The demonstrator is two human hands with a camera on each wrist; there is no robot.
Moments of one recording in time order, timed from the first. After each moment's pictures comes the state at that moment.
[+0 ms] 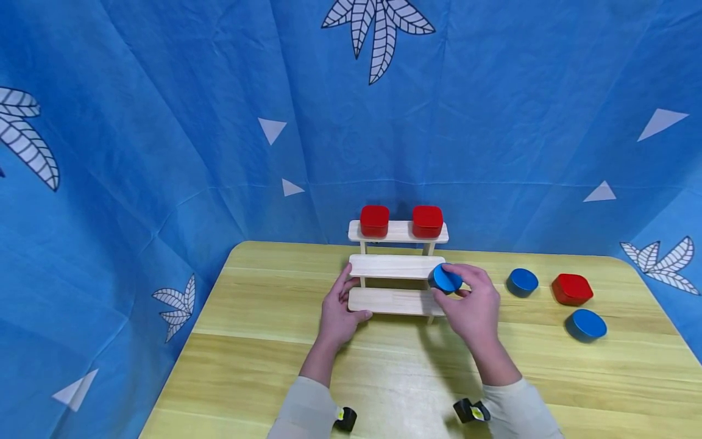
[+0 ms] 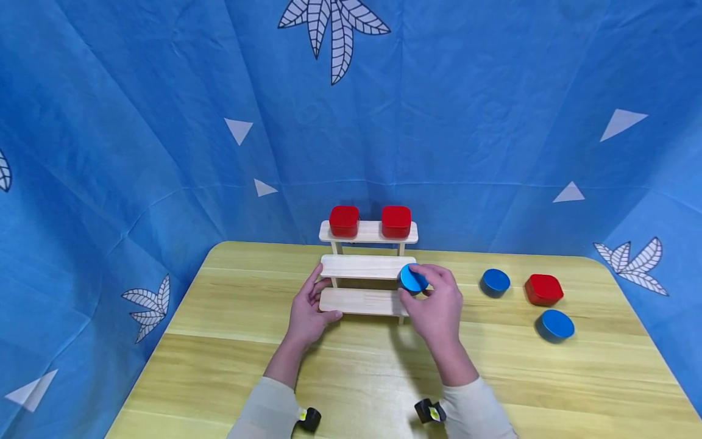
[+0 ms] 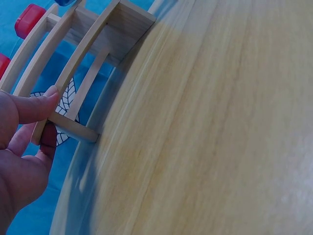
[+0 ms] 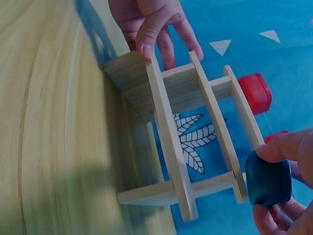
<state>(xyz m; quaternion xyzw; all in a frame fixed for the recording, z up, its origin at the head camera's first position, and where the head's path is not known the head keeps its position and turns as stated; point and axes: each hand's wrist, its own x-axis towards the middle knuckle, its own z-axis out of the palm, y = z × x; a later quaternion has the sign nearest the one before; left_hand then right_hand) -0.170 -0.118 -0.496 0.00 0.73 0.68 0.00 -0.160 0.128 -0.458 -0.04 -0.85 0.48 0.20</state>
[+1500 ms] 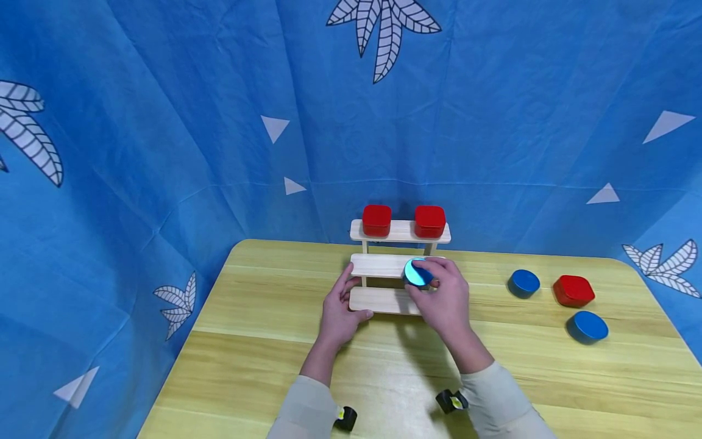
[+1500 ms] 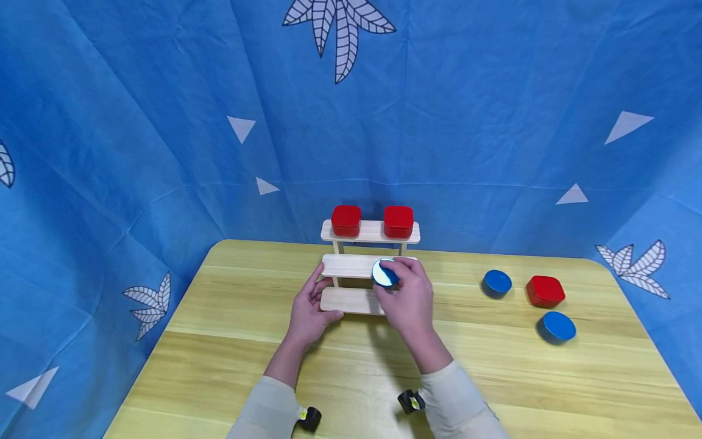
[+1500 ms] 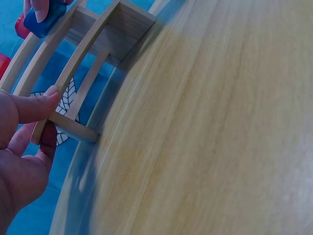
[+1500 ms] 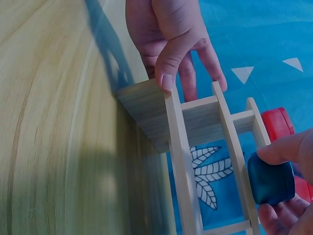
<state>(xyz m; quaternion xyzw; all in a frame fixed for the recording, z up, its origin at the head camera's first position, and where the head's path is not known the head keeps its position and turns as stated) -0.179 -0.122 -0.522 0.02 0.71 0.70 -0.02 -0.176 0.089 -0.455 0.06 -0.86 0.46 0.22</state>
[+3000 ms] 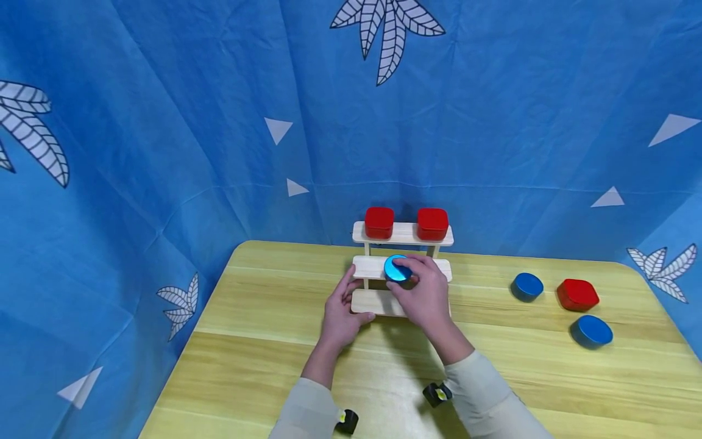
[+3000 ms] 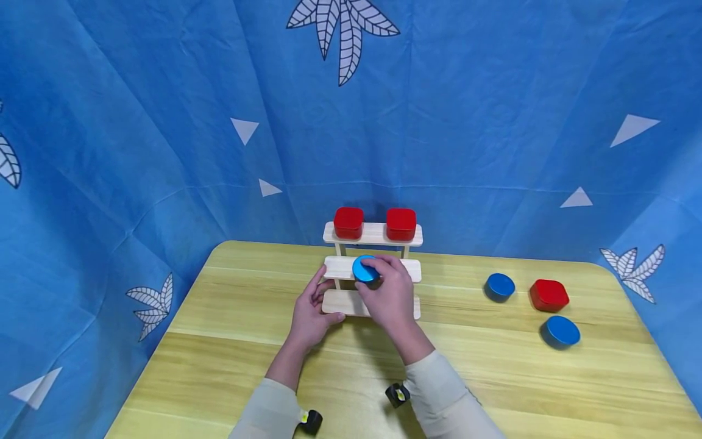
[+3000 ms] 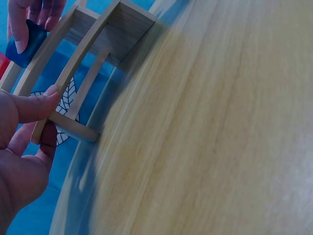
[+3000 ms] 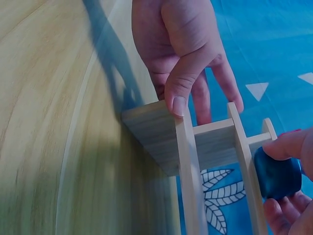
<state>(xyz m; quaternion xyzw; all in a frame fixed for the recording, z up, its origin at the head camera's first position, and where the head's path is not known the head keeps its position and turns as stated) -0.178 -0.123 -0.520 0.01 0.73 0.68 -0.01 -0.191 0.058 -0.454 0.07 -0.87 0.46 0.18</state>
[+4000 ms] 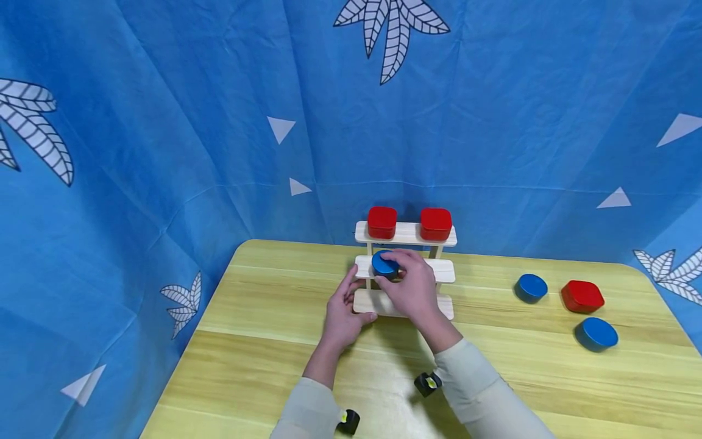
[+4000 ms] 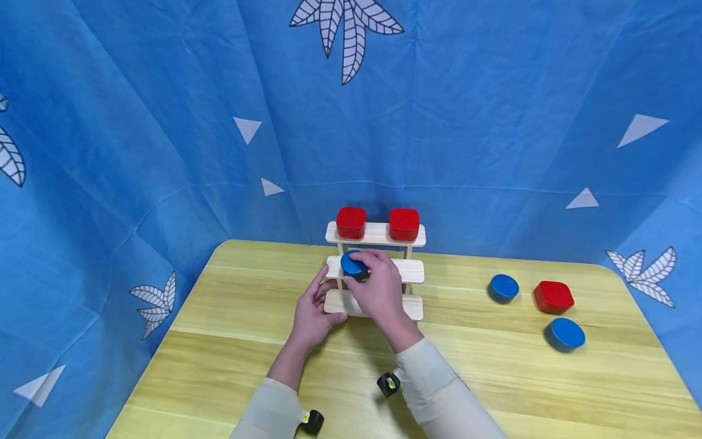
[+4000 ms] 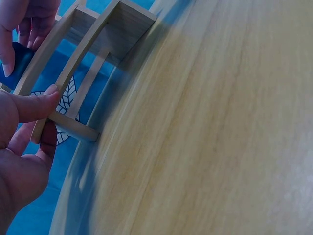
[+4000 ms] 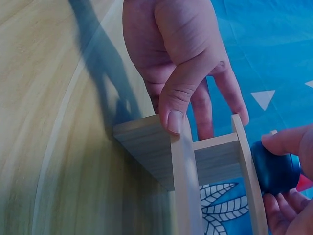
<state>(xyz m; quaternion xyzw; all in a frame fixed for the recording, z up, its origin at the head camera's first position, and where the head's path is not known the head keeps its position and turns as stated) -0.174 -0.123 -0.505 0.01 0.72 0.69 0.01 -0.208 0.040 -0.453 0.11 -0.87 0.45 0.14</state>
